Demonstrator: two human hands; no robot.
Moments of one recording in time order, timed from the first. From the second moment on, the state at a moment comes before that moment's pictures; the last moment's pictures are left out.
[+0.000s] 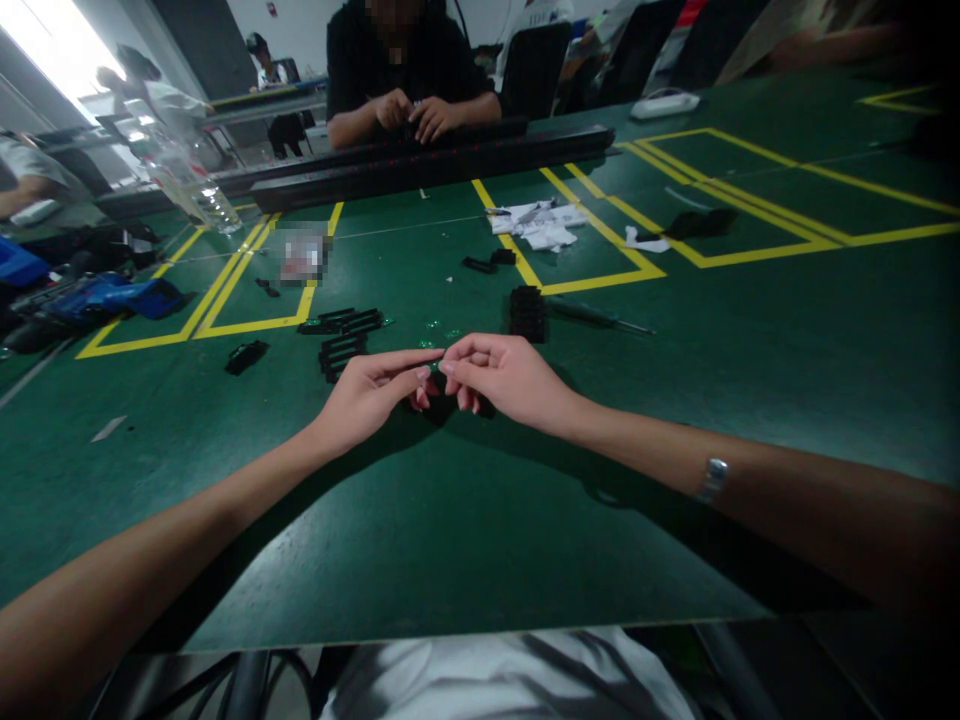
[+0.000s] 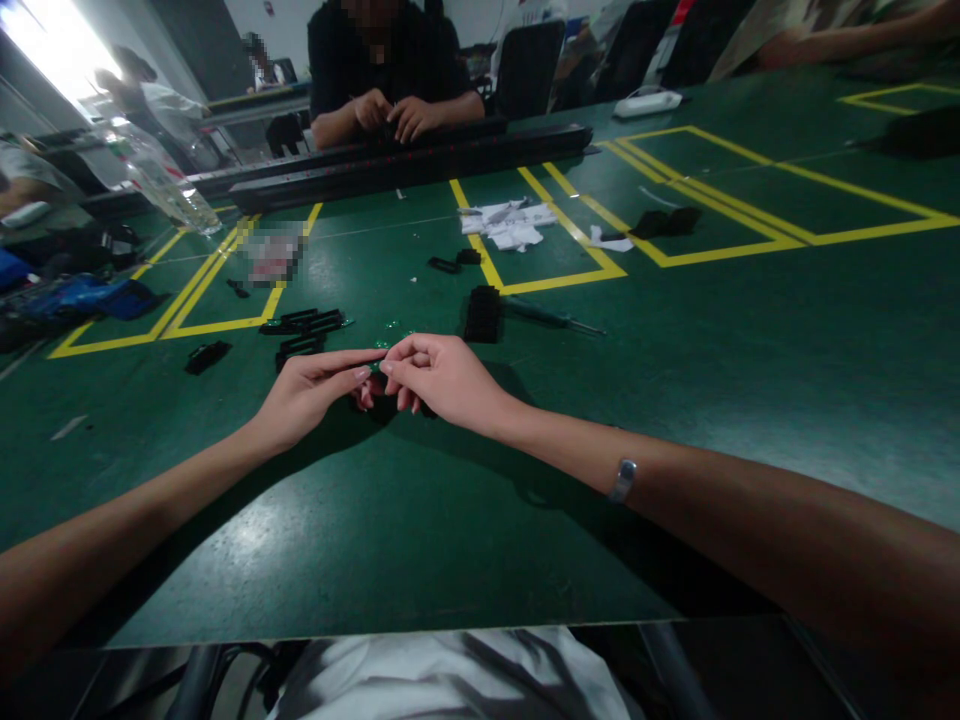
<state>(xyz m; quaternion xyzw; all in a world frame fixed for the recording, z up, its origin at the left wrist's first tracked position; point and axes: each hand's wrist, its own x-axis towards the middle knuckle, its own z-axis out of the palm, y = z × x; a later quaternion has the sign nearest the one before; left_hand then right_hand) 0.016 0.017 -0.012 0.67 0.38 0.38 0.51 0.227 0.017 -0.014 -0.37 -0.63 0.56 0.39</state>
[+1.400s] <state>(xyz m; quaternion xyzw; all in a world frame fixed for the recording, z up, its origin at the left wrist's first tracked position) 0.016 0.017 -0.009 0.66 0.39 0.36 0.54 0.227 0.017 -0.015 -0.36 -0.62 0.57 0.39</state>
